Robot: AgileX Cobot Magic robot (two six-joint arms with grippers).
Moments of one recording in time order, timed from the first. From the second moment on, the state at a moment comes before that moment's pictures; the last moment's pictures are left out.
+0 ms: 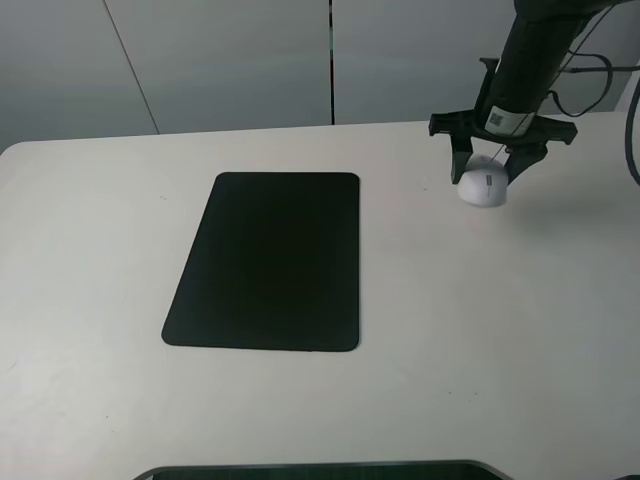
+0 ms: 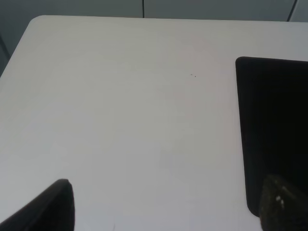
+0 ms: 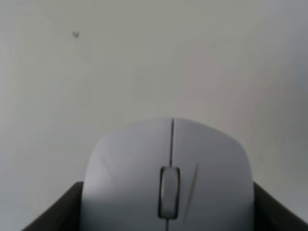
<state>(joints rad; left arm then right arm) 0.12 0.00 -0.51 -0.07 1.08 0.00 0.21 2.06 -1.49 0.02 1.08 0.30</state>
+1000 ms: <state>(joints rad) 0.12 0.00 -0.51 -0.07 1.08 0.00 0.50 2.06 -1.63 0.09 1.12 -0.13</state>
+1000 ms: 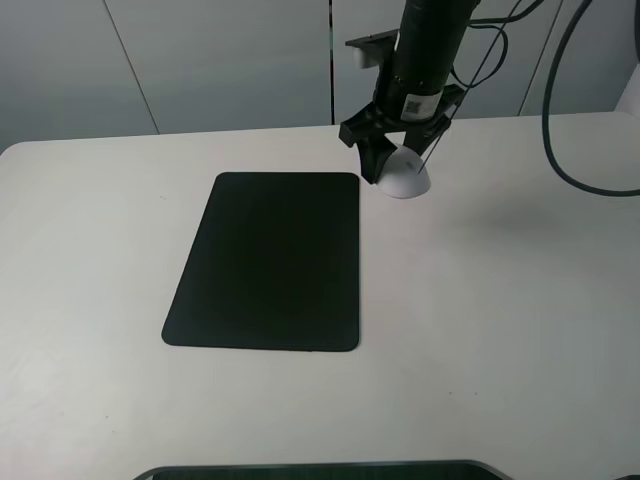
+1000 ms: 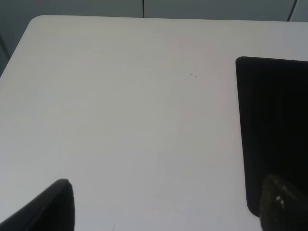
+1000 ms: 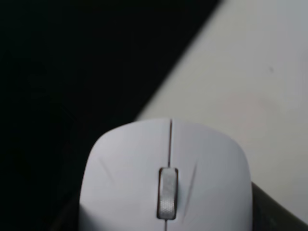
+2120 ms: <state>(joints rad) 0.12 0.00 -0.51 -0.07 1.08 0.00 0.71 2.43 -2.01 0.14 1.21 -0.14</state>
